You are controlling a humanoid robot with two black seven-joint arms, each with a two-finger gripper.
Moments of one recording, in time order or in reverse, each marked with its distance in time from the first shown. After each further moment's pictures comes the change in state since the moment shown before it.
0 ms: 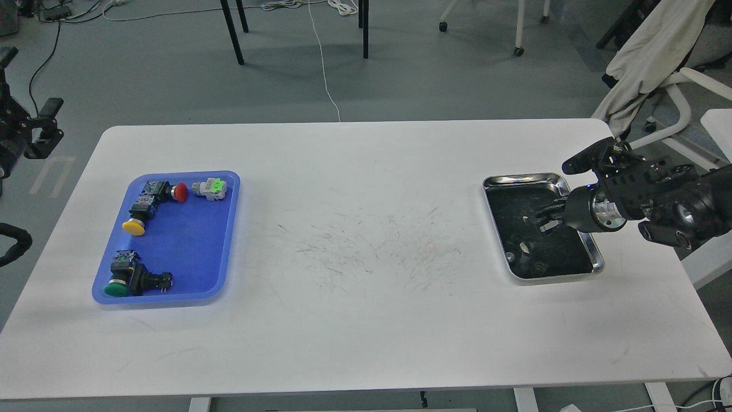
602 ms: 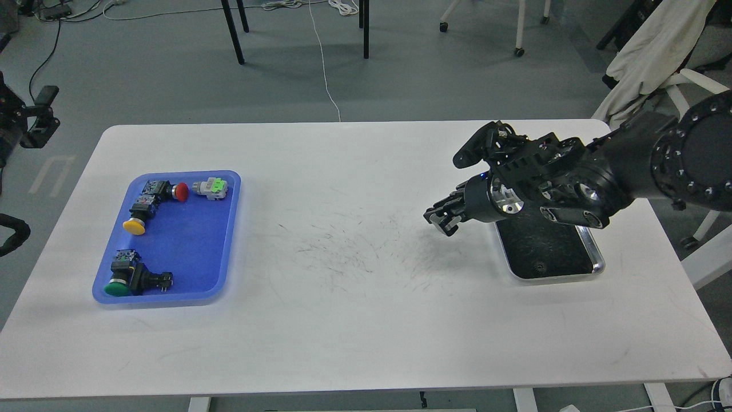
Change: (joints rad) left arm -0.027 -0.002 -0.006 0.006 -0.002 0.000 0.000; right arm 0.210 0.222 0.027 0.135 0.008 0.000 0.000
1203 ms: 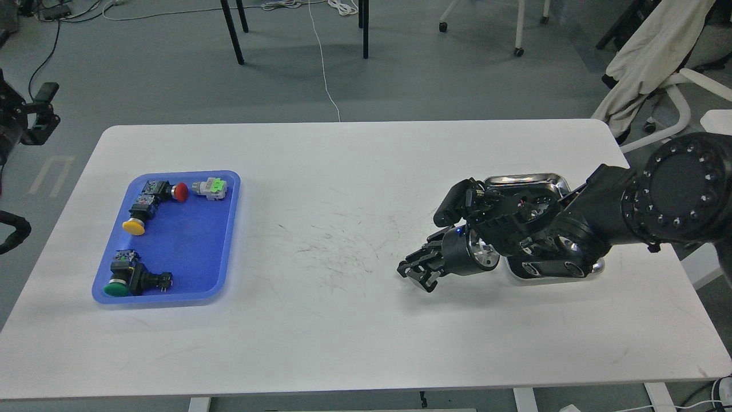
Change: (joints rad) left arm -0.007 -0.002 -0.002 0.002 0.000 0.000 0.000; right arm -0.120 0.099 0.090 0.068 -0.122 -0.130 0.000
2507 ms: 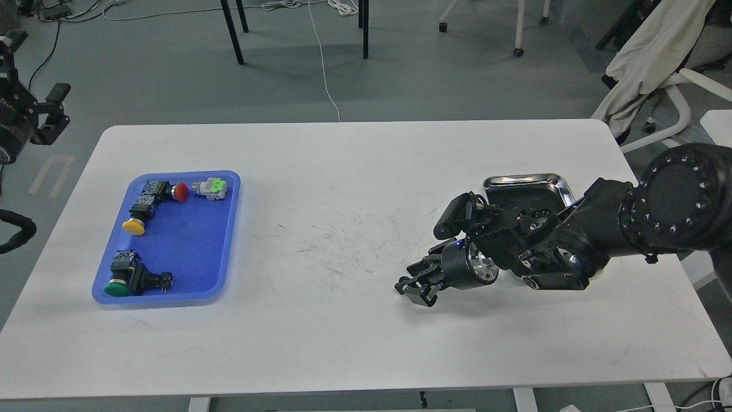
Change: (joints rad) left arm -0.016 -0.010 0.011 -0.002 0.054 0.000 0.000; right arm -0.070 0.000 0.014 0.010 -0.014 -0.006 0.000
